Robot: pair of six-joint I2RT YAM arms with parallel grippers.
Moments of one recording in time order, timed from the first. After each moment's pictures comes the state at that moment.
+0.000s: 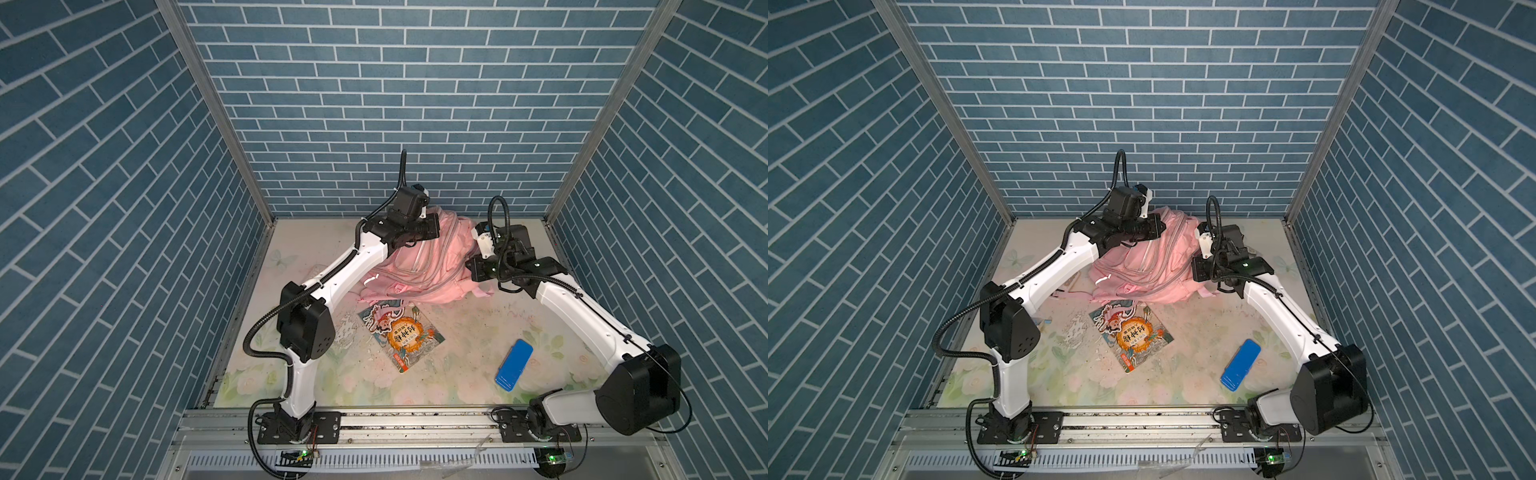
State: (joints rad) left arm -0.62 2.01 1.97 -0.47 0.22 -0.69; right arm 0.41 1.38 1.21 -0.57 -0.19 0.07
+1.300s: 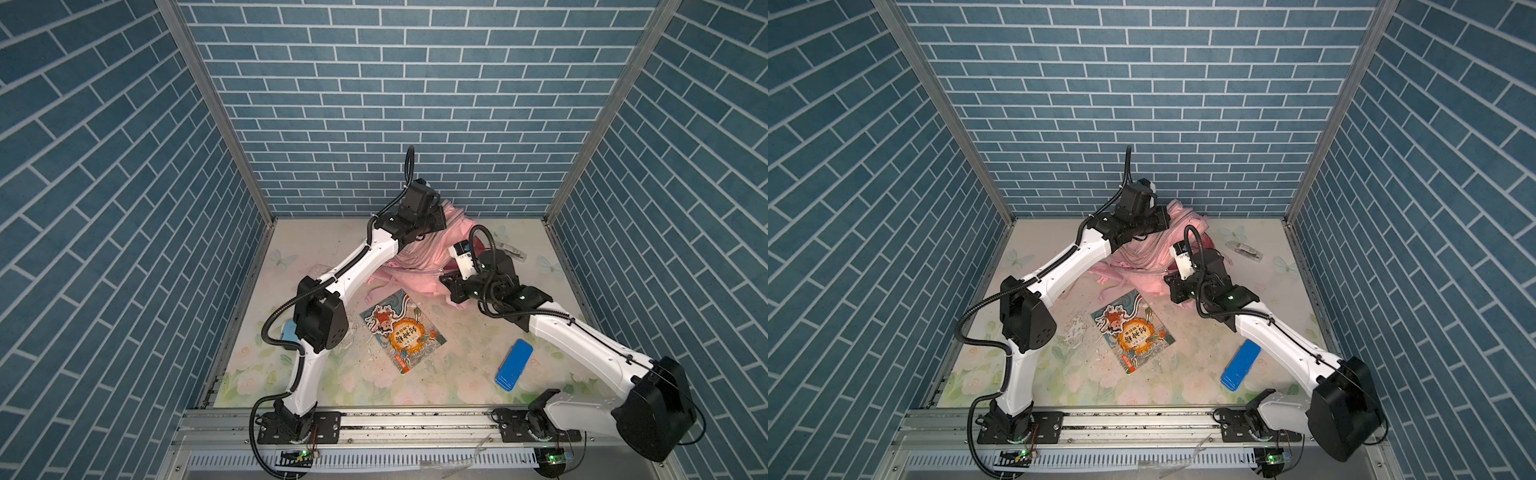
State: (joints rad) left arm -0.65 2.12 2.13 -0.54 0.10 -0.61; right arm 0.58 1.19 0.86 -0.22 -0.30 0.16
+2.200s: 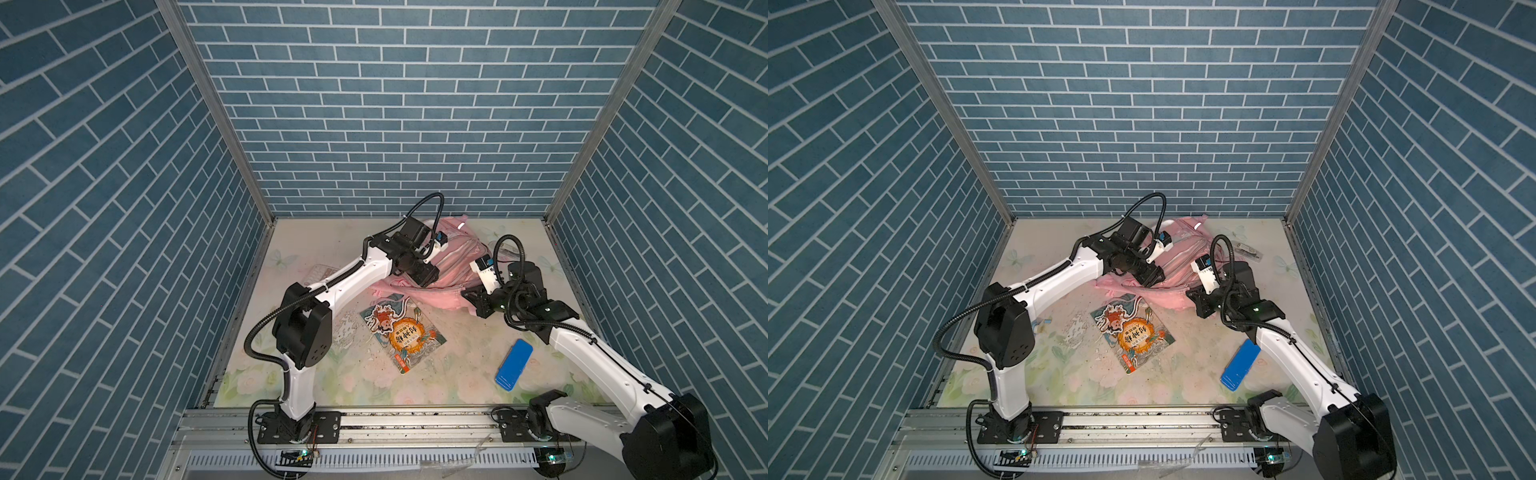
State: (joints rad) left arm -0.70 1.92 1.70 -0.71 0.22 0.19; right arm 0.41 1.09 0.76 -0.33 -0.45 0.00
